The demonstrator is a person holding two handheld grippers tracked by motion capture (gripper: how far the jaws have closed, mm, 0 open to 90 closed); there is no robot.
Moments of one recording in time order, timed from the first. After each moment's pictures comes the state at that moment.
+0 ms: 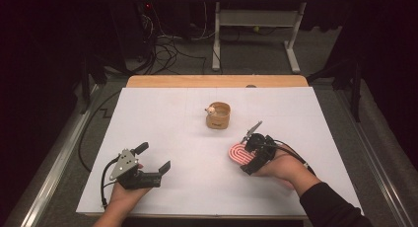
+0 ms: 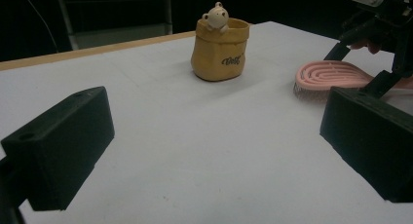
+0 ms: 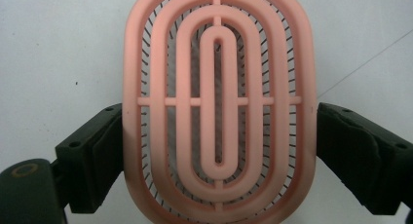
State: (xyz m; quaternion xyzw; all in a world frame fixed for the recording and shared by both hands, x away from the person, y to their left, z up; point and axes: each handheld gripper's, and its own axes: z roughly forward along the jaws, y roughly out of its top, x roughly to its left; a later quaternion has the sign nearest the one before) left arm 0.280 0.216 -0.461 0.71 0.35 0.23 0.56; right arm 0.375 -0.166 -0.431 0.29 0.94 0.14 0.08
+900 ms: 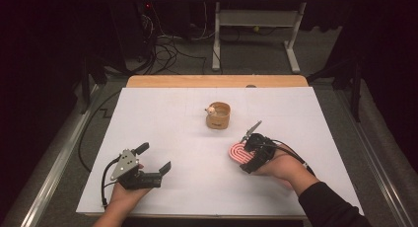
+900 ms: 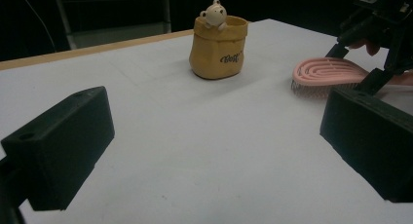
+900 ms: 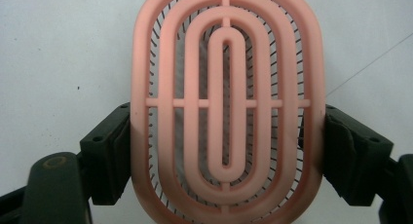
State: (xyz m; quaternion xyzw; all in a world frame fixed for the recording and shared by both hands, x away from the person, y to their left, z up) left arm 0.281 0.215 -0.462 0.72 0.35 0.23 0.56; right arm 0.376 -0.164 -0.432 0.29 0.94 0.15 0.08
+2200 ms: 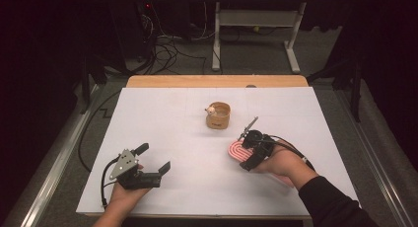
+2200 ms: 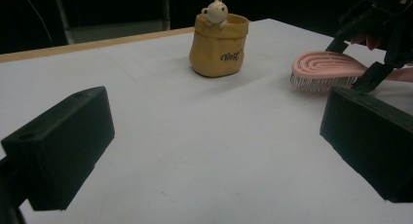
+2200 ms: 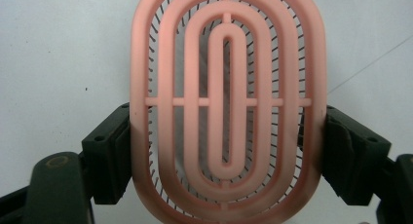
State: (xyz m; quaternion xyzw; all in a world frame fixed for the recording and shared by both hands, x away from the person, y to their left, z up) left arm 0.281 0.218 -0.463 0.71 0.36 0.22 0.56; right arm 0.381 -0.158 -0.420 0.28 0.95 0.12 0.07
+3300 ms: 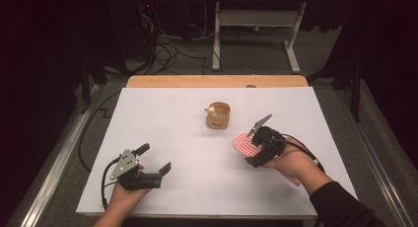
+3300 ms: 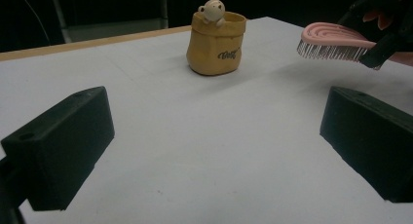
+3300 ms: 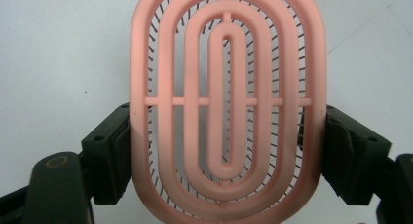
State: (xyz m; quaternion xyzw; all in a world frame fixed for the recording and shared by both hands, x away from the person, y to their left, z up) left arm 0.281 0.216 -0.463 0.72 0.35 0.21 0.56; right arm 0.370 -0.178 -0.396 0.30 0.93 0.17 0.11
